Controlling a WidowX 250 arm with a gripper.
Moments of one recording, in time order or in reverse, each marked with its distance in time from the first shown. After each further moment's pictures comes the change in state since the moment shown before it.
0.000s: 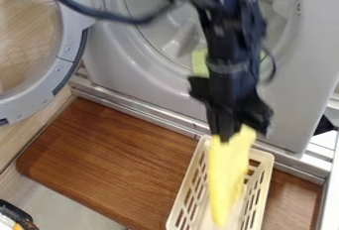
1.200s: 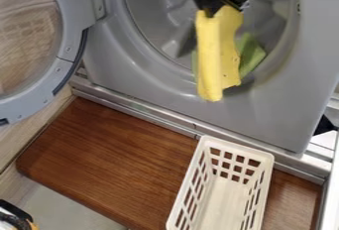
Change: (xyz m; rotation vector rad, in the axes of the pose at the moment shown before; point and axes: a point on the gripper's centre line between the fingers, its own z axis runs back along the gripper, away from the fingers) arm 0.062 0.070 0.094 0.247 -0.455 -0.135
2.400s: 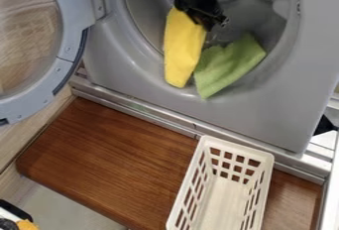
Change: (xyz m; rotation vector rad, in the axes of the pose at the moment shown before) arm 0.009 0.034 -0.085 -0.111 -0.103 0.008
